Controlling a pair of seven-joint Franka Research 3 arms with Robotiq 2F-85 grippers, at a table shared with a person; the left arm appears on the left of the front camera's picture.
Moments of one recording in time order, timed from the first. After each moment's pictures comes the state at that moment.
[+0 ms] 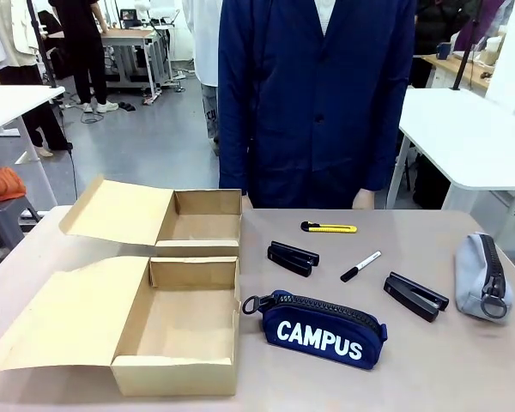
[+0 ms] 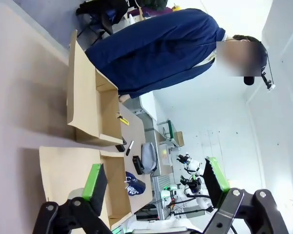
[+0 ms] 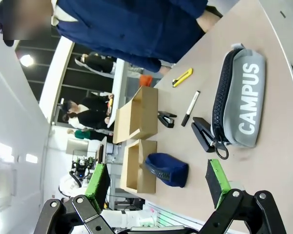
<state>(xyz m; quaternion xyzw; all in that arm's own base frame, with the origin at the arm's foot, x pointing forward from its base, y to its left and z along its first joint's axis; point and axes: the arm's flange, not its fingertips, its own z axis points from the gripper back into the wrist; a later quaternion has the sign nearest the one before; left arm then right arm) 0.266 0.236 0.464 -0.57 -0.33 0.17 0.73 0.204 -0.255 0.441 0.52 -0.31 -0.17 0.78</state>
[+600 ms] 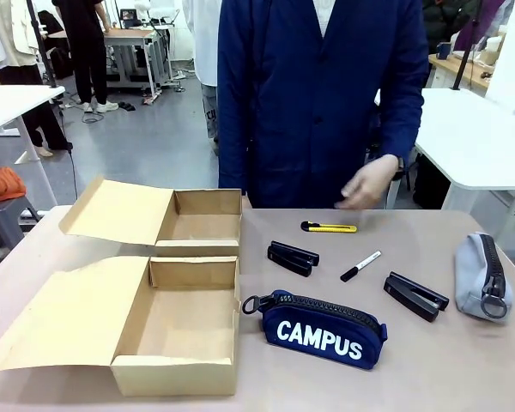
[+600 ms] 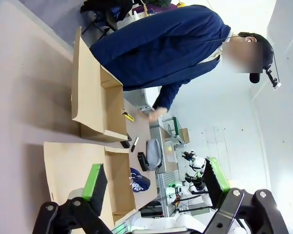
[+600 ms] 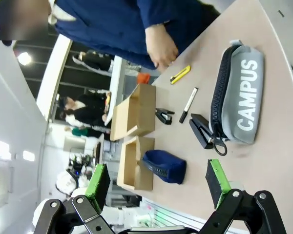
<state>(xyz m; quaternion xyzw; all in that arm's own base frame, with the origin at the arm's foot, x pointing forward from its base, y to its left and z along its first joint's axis) 0.263 0.237 0.467 -0.56 -0.33 0.17 0.74 0.205 -0.247 0.441 0.51 -0.31 -0.16 0.79</state>
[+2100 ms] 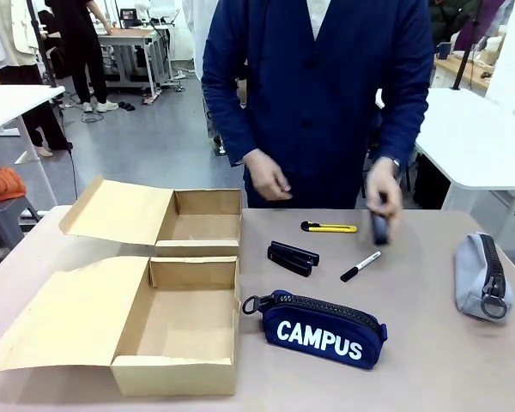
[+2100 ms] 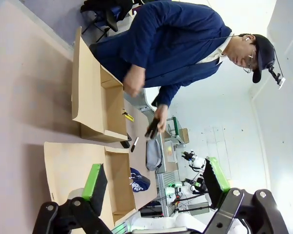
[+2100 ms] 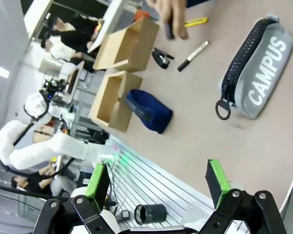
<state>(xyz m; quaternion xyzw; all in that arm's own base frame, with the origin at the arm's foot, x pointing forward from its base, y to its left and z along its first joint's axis) 0.264 0.237 0.466 -0.56 -0.33 0.17 0.74 0.194 -0.230 0.451 0.47 -0.26 0.04 0.84</state>
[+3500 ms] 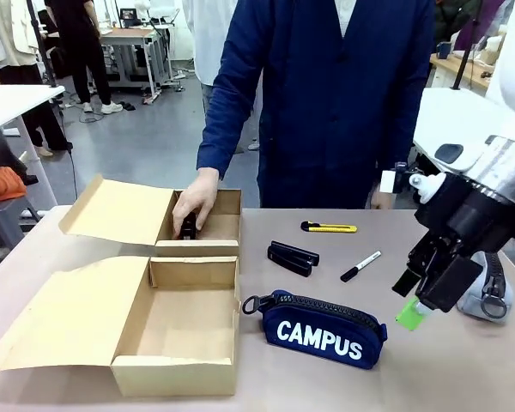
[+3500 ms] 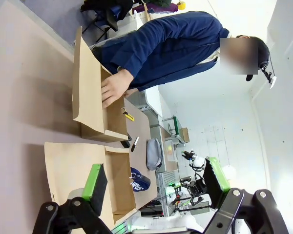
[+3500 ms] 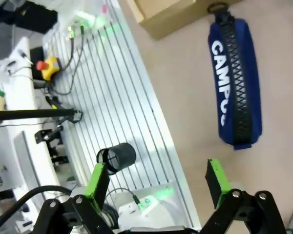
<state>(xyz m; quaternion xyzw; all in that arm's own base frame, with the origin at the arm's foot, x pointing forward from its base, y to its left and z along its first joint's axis) 0.265 0.238 0.467 -0.56 -0.33 0.17 0.74 0.257 0.161 0.477 0.26 -0.04 0.51 0.82</state>
